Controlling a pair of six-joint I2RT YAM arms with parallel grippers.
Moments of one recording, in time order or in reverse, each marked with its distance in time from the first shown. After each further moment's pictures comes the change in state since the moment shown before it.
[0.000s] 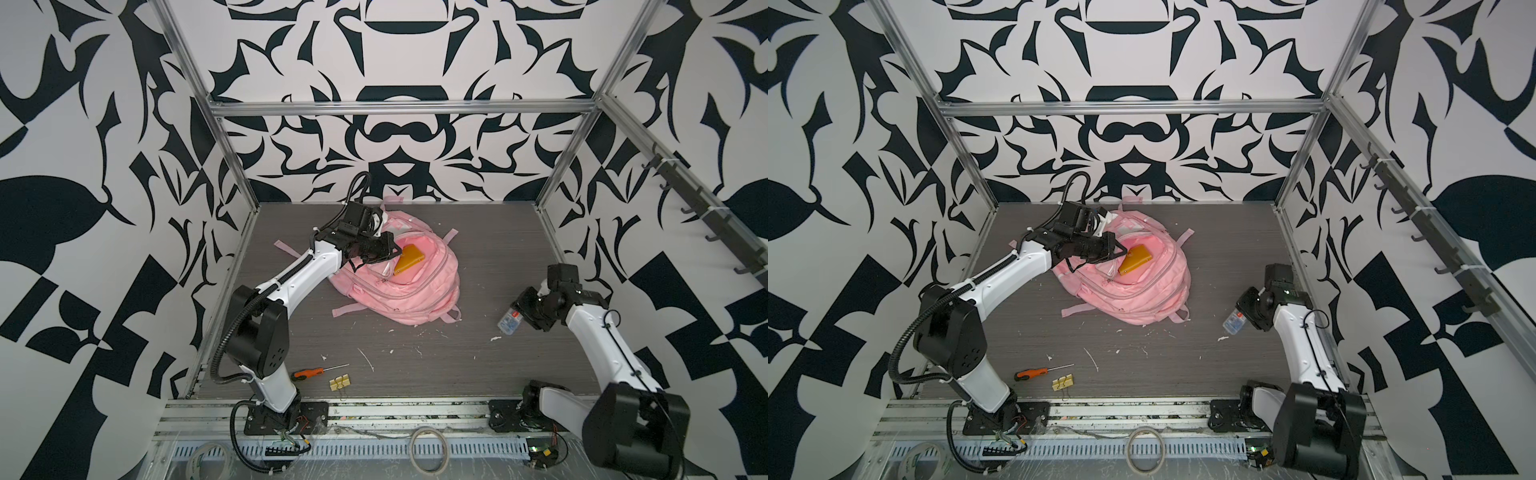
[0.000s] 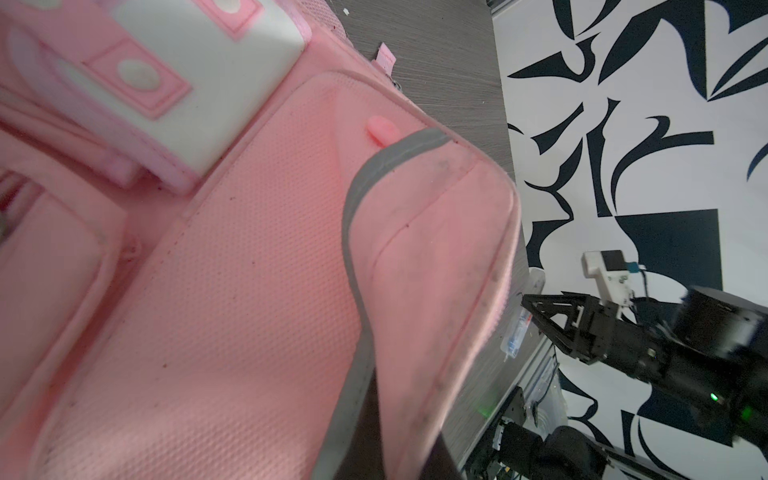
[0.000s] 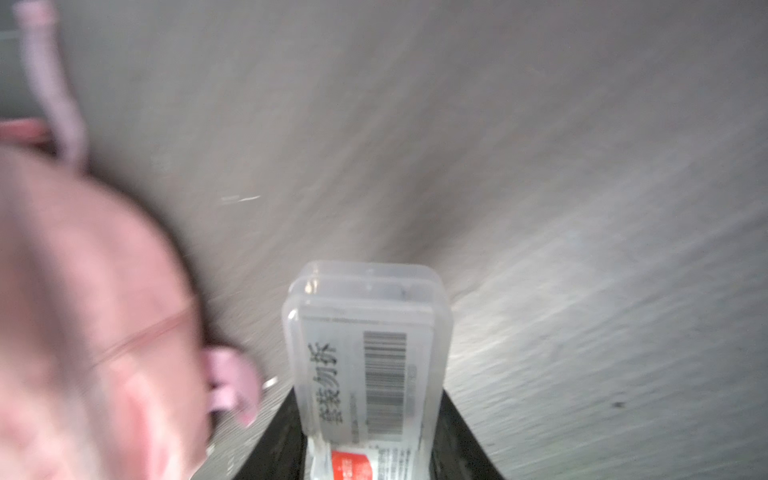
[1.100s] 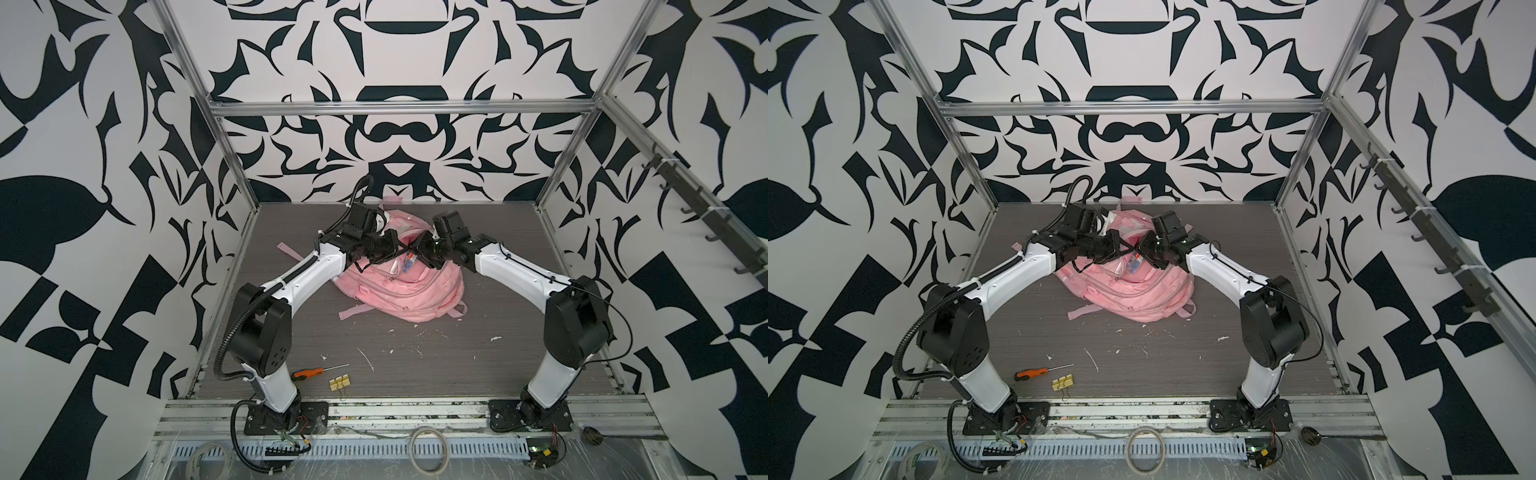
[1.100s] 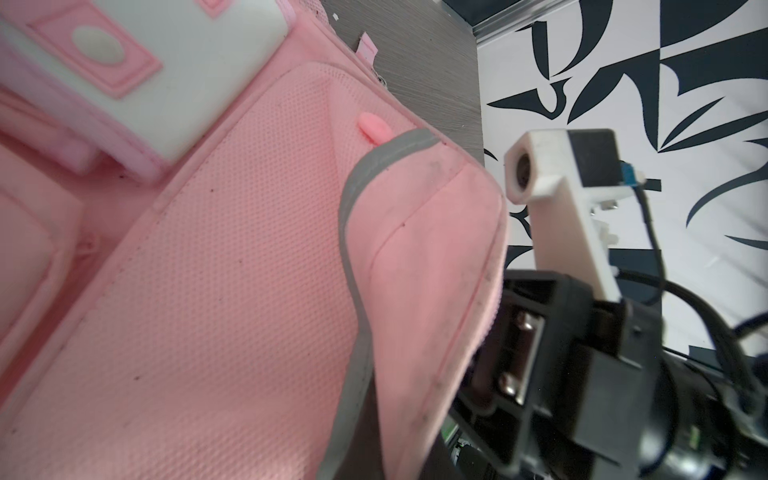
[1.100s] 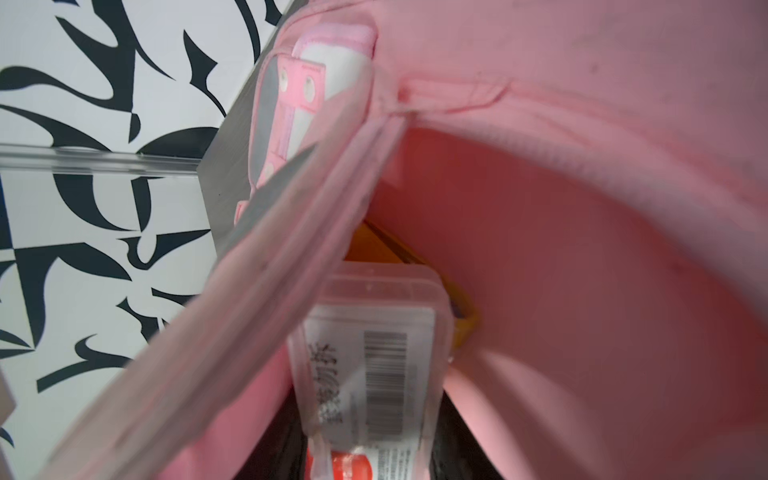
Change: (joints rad) left arm -0.038 0.006 -0.031 0.121 0.003 -0.167; right arm 0.663 0.686 0.574 0.456 0.002 0.468
